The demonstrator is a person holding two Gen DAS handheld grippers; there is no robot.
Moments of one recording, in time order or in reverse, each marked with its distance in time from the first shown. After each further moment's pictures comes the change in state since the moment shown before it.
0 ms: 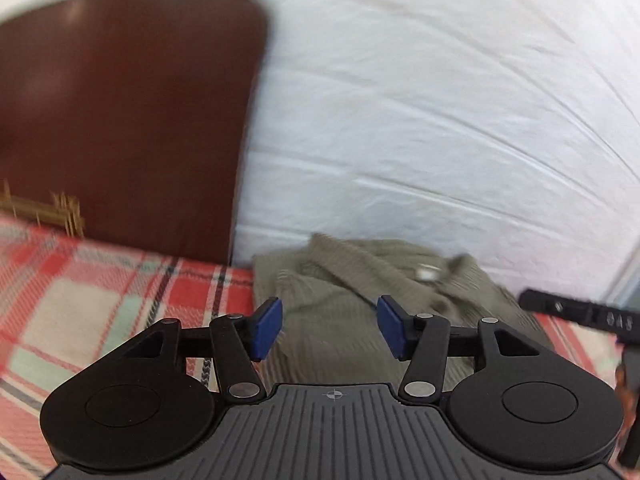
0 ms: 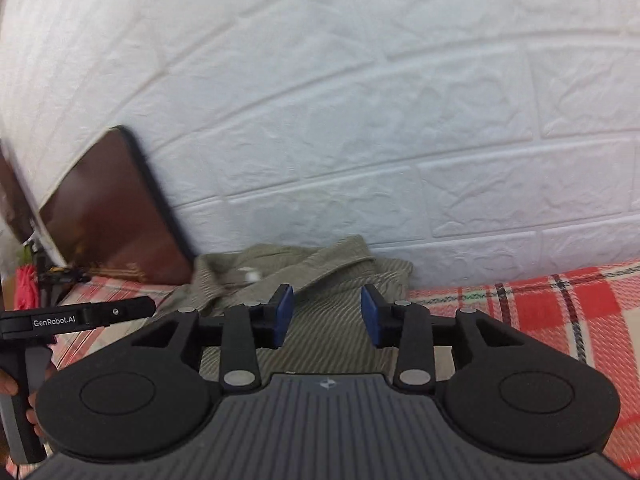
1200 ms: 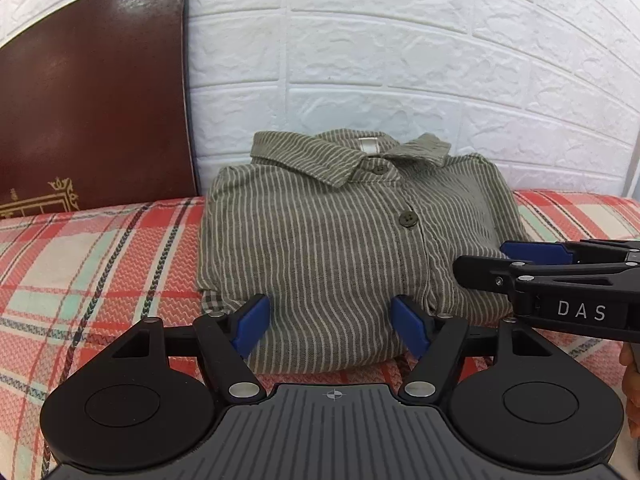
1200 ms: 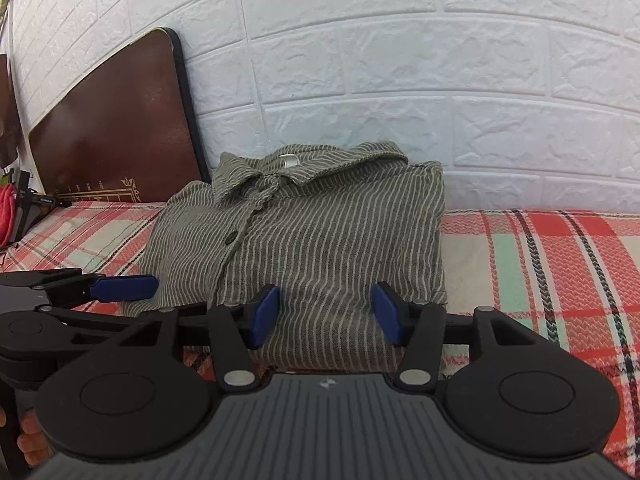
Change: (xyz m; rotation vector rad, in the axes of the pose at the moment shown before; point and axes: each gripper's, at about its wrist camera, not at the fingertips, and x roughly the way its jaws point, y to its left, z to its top) left arm 0.008 -0.056 -0.087 0.111 0.069 0.094; right arm -0.005 0.045 -0.065 -0.122 0.049 -0.100
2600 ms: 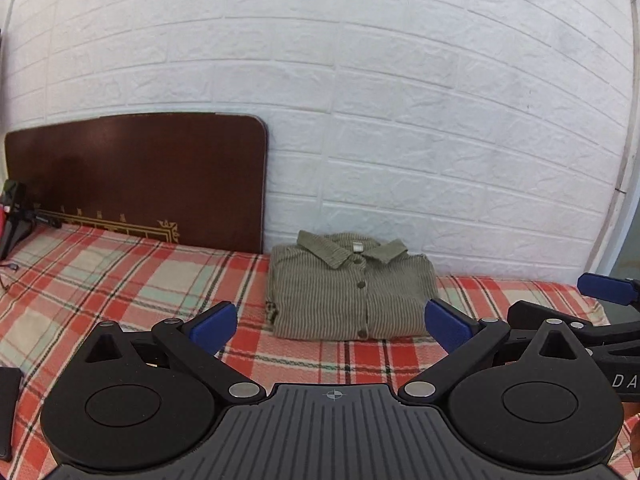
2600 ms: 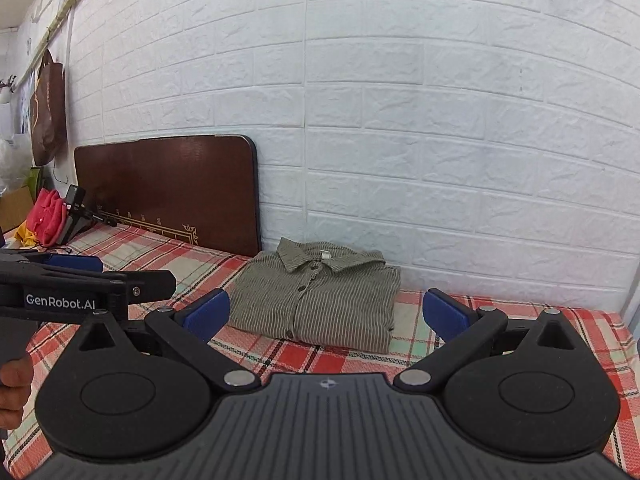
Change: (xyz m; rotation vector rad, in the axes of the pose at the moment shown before) left arm -0.228 -0.033 0.011 -0.142 -0.144 0.103; right arm -0.220 0.067 0.024 -0.142 -0.142 -0.097
